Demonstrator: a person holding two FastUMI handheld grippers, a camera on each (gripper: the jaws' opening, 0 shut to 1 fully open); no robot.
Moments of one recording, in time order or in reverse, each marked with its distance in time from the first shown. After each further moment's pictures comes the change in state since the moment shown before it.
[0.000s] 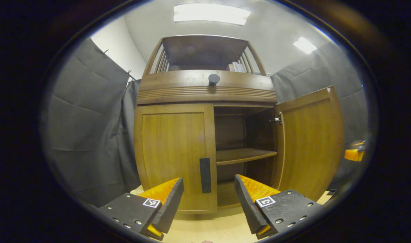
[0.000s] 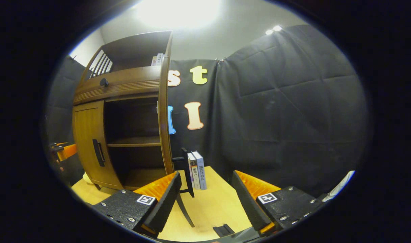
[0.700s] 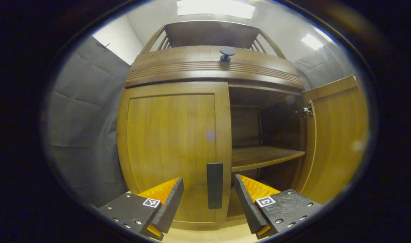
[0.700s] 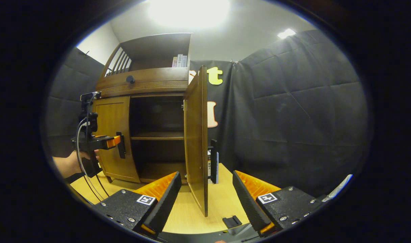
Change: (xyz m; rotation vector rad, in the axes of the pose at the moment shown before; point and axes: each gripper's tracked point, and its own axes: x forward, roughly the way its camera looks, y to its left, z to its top) left arm 0.037 0.012 -0.019 0.003 0.045 0.048; right arm -0.056 0.051 -0.022 -0.032 0.047 0.125
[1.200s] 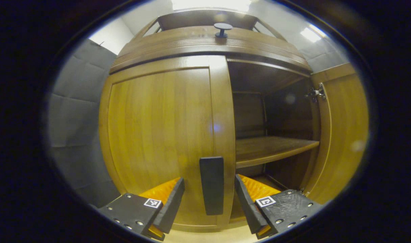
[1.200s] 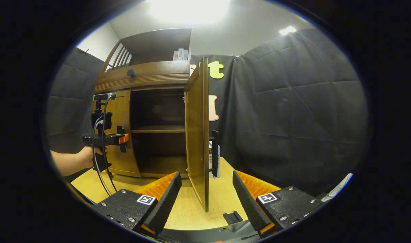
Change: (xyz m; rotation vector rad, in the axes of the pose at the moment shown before) left arm 0.016 -0.006 -0.026 0.011 0.083 -0.002; right arm 0.002 -0.002 -0.007 -0.005 0.040 0.003
